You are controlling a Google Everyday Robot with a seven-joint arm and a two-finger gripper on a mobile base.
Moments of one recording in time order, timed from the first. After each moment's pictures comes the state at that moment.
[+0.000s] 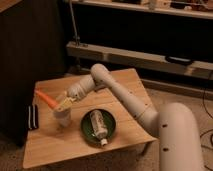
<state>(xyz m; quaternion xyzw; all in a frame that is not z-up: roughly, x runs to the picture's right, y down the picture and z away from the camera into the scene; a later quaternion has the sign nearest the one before) -0.236 0.079 0.698 0.53 -0.52 -0.66 0.11</state>
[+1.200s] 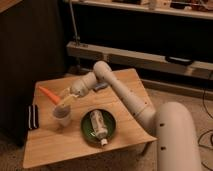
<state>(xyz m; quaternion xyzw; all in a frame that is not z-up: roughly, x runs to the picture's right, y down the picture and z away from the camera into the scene) -0.221 0.060 0.713 0.52 -0.50 -0.68 0.11</state>
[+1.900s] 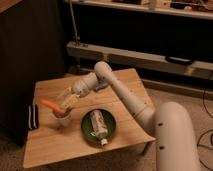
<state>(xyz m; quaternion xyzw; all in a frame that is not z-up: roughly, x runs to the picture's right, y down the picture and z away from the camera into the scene) -0.211 0.061 0.716 0.53 -0.52 -0.66 0.12</state>
